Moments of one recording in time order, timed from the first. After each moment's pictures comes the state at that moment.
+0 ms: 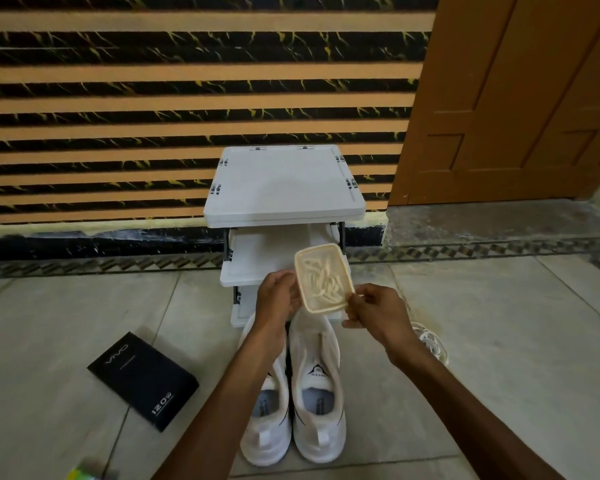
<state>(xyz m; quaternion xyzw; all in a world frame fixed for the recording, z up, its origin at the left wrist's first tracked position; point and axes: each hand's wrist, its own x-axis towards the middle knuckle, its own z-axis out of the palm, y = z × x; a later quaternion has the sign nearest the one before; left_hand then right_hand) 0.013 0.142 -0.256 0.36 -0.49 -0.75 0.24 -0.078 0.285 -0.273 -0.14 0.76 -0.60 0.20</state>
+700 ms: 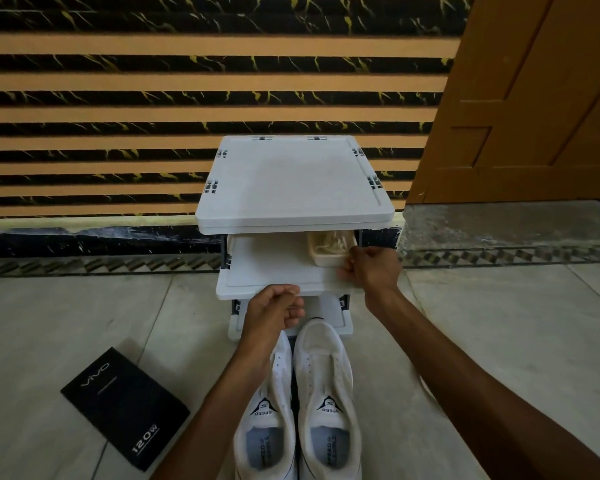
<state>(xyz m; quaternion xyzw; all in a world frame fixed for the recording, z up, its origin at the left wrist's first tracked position) 0.010 0.099 -0.284 0.32 -0.55 -0.74 0.22 -0.156 0.183 -0.271 -0.04 0.78 -0.62 0.08</state>
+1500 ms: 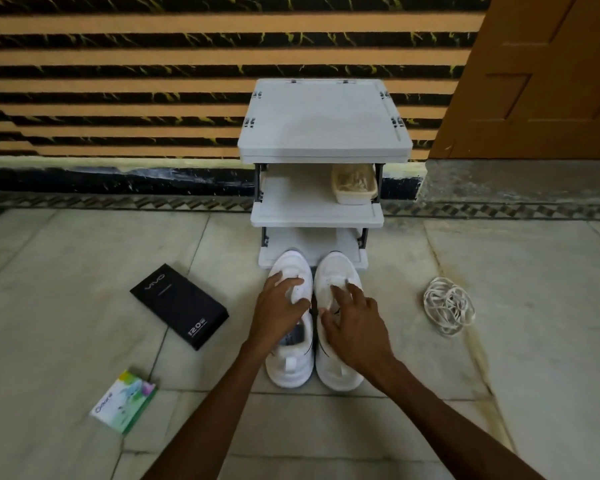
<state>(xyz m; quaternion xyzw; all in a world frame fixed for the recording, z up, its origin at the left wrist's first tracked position) 0.094 0.128 -0.360 0.37 -0.83 -0.42 0.10 0.018 0.275 -0.343 -0.36 0.91 -0.19 0.11</state>
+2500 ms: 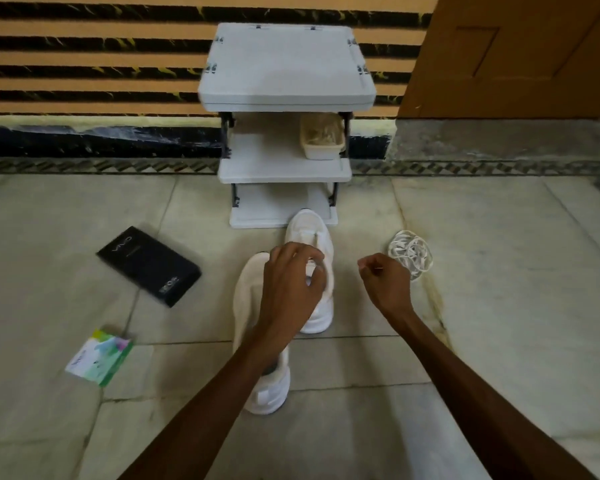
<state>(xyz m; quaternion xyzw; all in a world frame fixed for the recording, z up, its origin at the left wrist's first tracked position) 0.110 0.228 -0.317 0.24 -0.88 -0.32 0.26 -0.028 0.351 -0.368 -0.19 0.88 -0.43 0.08</state>
